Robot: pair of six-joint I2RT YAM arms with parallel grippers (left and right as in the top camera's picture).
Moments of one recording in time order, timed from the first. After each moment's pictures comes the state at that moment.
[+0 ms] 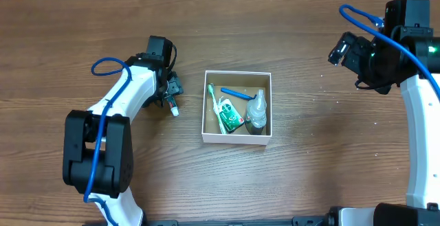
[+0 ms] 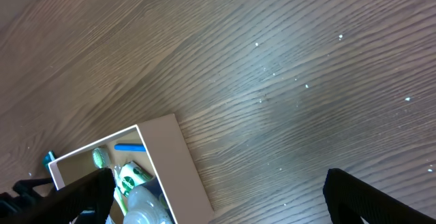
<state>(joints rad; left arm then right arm) -0.18 1.93 1.29 -0.73 -0.14 -0.55 -0.07 1.54 1.70 -1.30 -0.12 0.46</state>
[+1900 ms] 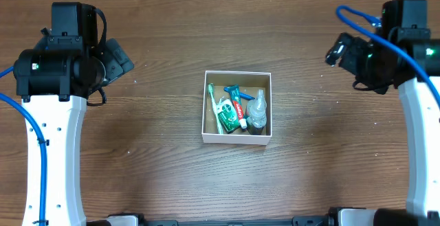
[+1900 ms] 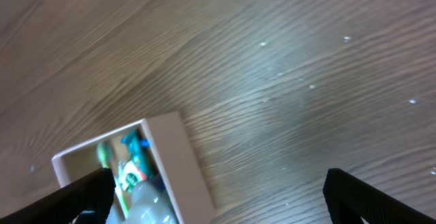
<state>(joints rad) -0.01 1.49 1.78 -1.39 -0.21 -0.62 -0.03 1.51 1.70 -1.30 -0.12 0.46</state>
